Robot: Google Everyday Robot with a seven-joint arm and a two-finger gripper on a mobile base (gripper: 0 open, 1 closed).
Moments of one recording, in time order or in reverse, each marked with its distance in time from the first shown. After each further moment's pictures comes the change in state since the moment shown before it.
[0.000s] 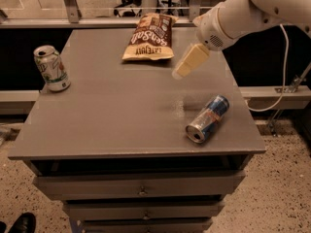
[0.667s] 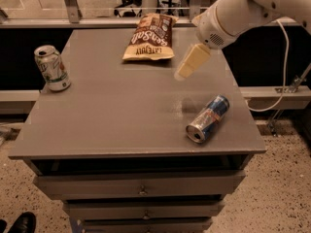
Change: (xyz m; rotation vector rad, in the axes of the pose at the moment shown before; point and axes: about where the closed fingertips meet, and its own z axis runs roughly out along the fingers) arm 0.001 0.004 -0.006 -0.016 0.056 -0.046
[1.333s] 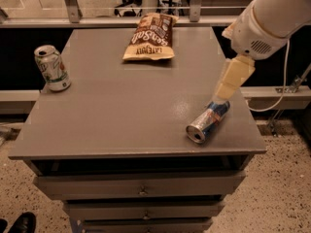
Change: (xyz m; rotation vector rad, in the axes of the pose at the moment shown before) arm 0.053 0.065 -0.093 -0.073 0.258 -0.031
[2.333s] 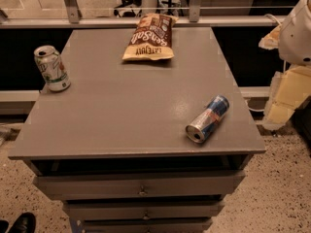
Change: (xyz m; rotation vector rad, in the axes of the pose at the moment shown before) arm 0.052 0.061 -0.073 -0.078 0.170 -0.015
